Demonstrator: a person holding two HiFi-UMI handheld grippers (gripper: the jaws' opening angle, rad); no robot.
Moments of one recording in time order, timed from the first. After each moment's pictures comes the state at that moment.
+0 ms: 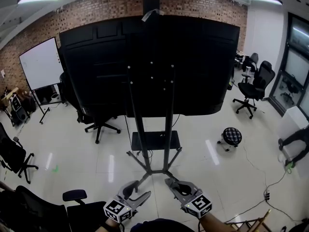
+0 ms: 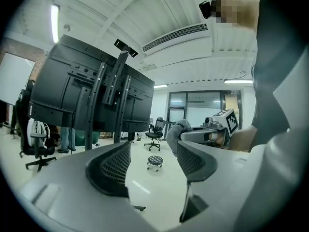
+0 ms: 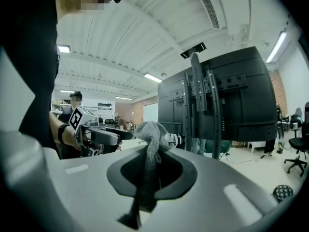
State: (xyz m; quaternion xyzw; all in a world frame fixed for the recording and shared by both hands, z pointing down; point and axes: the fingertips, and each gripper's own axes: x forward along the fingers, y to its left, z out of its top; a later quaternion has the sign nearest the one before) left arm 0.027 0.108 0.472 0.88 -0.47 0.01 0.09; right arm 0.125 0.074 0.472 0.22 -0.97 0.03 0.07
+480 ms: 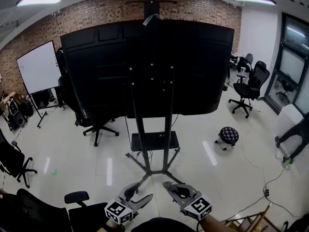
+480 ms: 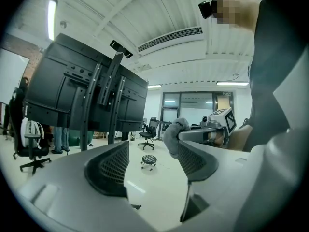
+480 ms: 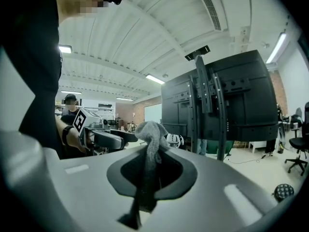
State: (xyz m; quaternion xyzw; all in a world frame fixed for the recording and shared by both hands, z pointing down) left arm 0.025 0.144 0.459 0.89 -0.44 0.01 0.10; right arm 0.107 0.122 0.461 0.22 -0.97 0.03 0.07
